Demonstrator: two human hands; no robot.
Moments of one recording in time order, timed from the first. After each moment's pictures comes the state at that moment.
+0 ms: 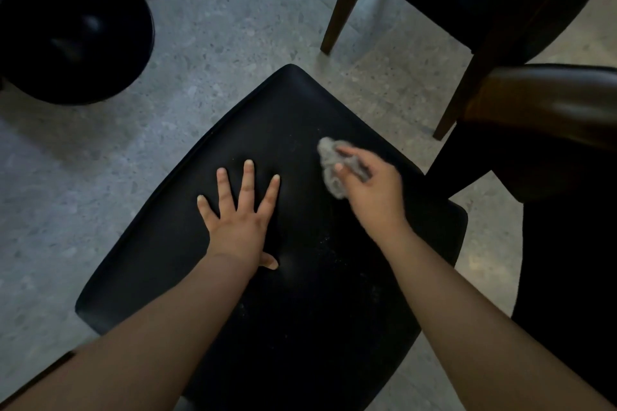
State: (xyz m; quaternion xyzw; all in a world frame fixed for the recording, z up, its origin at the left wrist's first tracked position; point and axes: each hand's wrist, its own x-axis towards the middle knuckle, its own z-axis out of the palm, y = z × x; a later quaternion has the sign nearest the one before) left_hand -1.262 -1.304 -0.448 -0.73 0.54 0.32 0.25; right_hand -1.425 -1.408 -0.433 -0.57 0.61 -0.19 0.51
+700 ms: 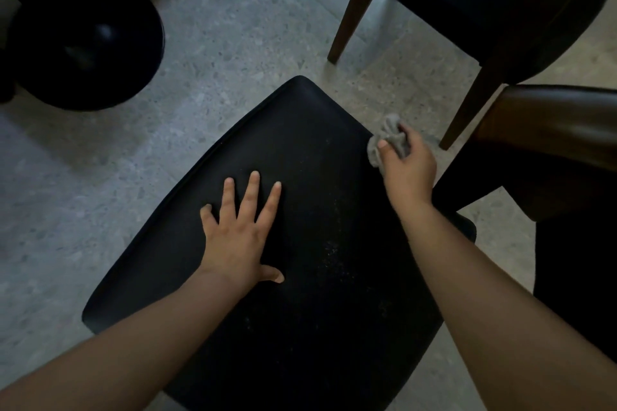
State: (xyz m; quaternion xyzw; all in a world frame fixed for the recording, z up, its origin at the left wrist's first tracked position) left_hand -1.247 -1.294 -0.433 -0.72 0.59 0.29 0.21; right_hand -1.427 -1.459 -0.442 -0.54 0.70 -0.24 0.41
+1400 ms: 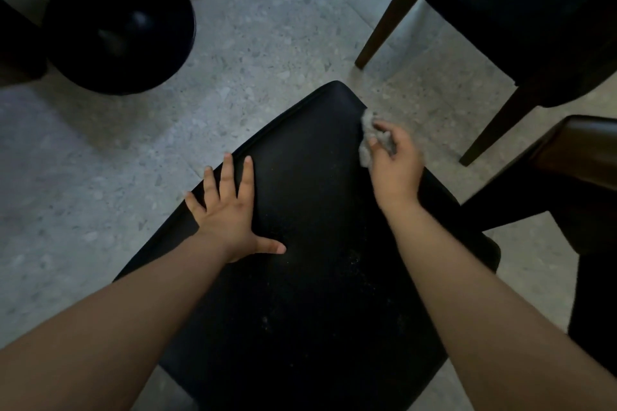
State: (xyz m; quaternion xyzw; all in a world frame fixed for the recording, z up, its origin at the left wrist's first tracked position) left_hand -1.188 -1.302 -0.445 -0.80 0.43 0.41 0.12; right_hand -1.366 -1.454 -0.449 -0.57 0.65 -0.24 0.44
